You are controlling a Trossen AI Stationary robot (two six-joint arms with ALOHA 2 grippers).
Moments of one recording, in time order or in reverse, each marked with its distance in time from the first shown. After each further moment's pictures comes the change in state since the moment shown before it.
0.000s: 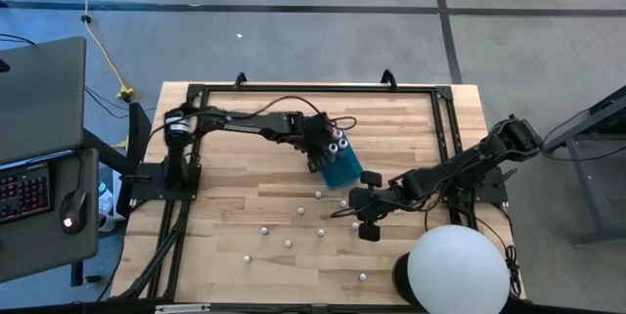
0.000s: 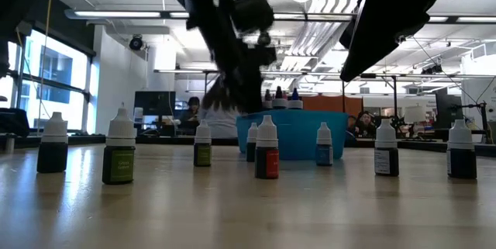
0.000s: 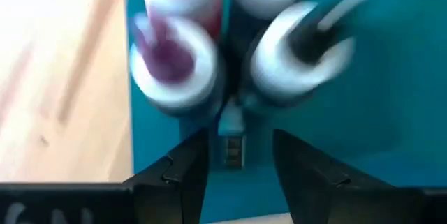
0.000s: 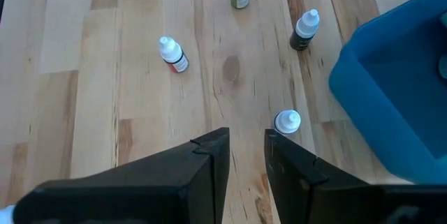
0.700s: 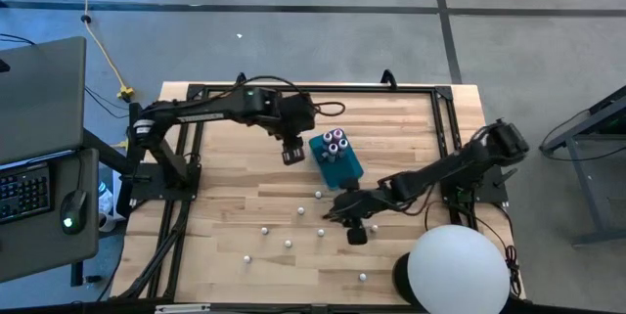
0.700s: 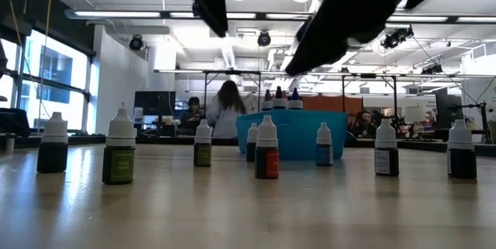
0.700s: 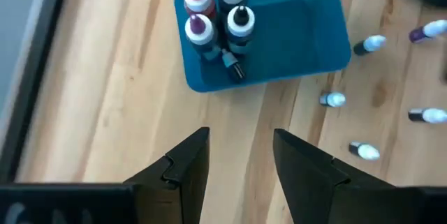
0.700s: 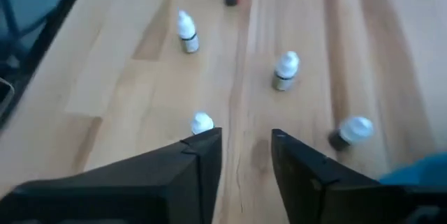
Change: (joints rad) left arm -0.059 -0.225 0.344 -0.677 -0.058 0.026; right arm -0.044 0.134 0.000 0.354 -0.088 -0.266
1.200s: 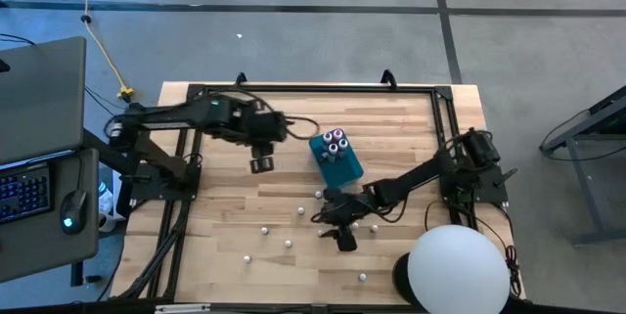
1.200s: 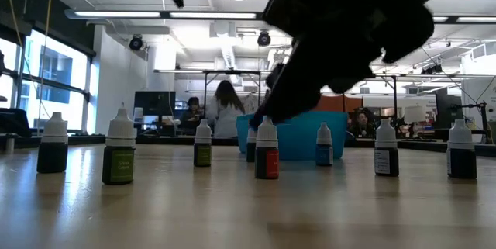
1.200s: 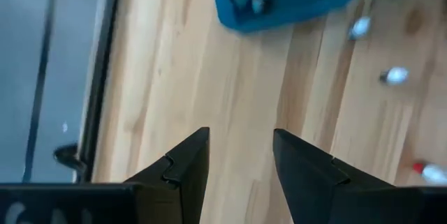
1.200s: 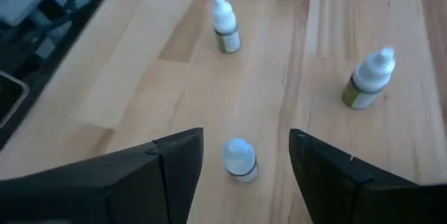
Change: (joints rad) left arm -0.148 -0.168 -0.009 -0.256 -0.234 -0.053; right arm -0.042 0.229 0.000 0.295 -0.198 -0.005
